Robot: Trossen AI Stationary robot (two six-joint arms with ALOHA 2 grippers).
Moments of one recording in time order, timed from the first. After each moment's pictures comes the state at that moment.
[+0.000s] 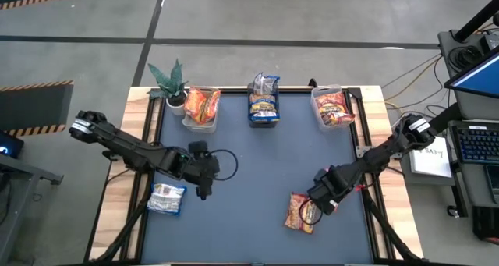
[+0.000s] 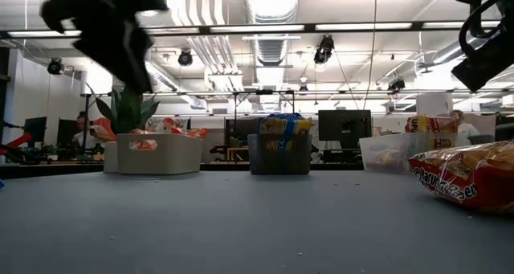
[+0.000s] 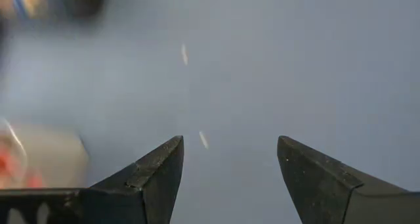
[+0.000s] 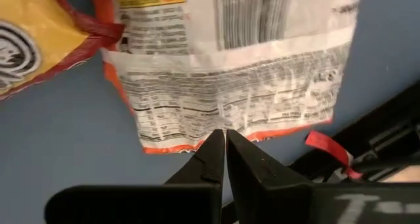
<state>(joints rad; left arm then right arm) -0.35 1.36 0.96 -0.75 -0.44 -0.36 0.51 1.51 0.91 -1.12 -0.23 1.24</state>
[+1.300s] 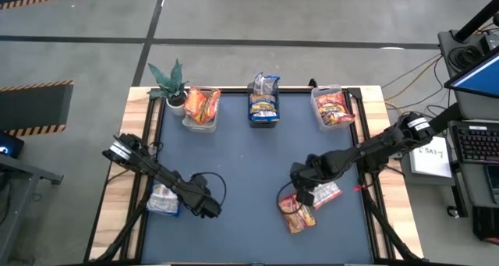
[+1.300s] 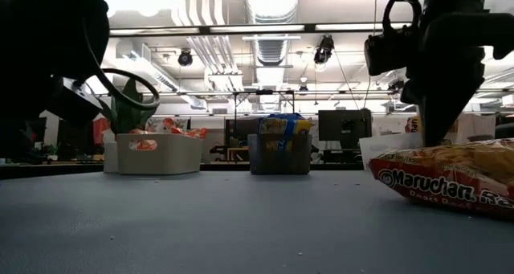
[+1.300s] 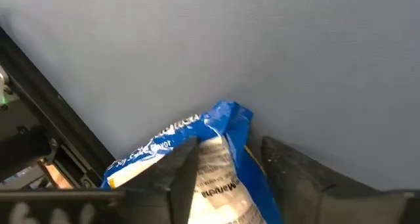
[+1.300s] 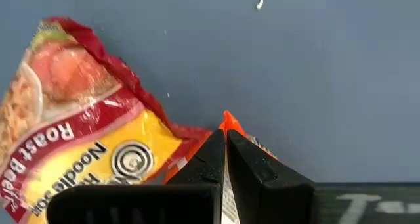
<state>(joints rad) -0.54 1.89 1.06 -1.20 0.04 -1.35 0.31 1.51 0.91 -0.70 0.02 0.68</state>
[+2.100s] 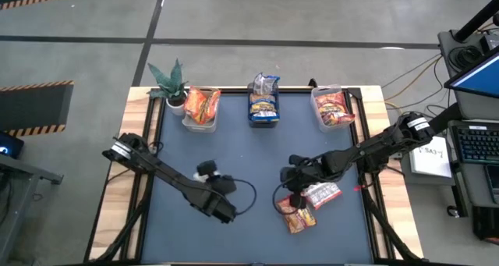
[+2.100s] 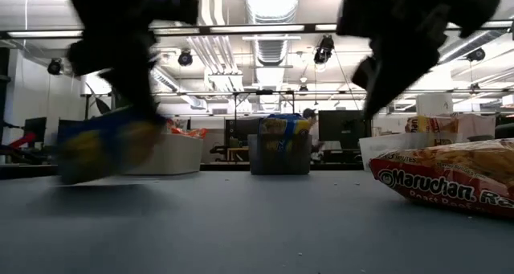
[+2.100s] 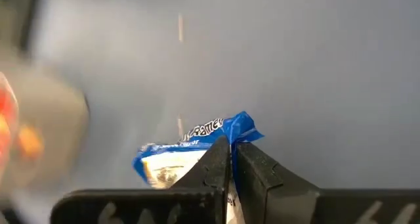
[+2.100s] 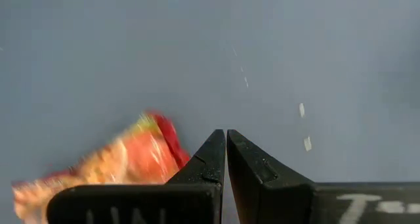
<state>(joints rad) -0.51 1.88 1.36 -1.11 -0.58 -0.85 0.31 1.51 0.91 -0.38 0.06 0.38</state>
